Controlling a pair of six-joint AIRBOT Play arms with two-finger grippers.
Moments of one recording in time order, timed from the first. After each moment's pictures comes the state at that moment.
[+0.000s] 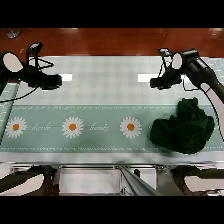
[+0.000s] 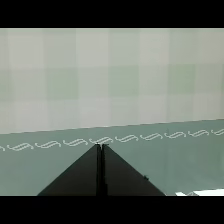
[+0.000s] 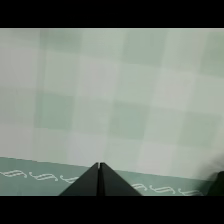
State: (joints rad) left arm -0.06 -1.28 1.22 1.40 -1.14 -1.58; right arm 0.21 -1.56 1.42 -1.64 1.20 1.69
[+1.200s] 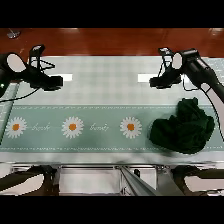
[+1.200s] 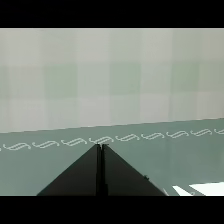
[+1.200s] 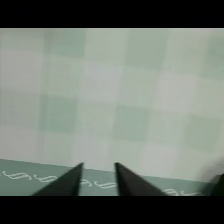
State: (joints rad) left arm -0.06 -1.31 1.22 1.39 -1.14 -1.58; right arm 0.21 -1.55 1.42 -1.64 1.20 1.69
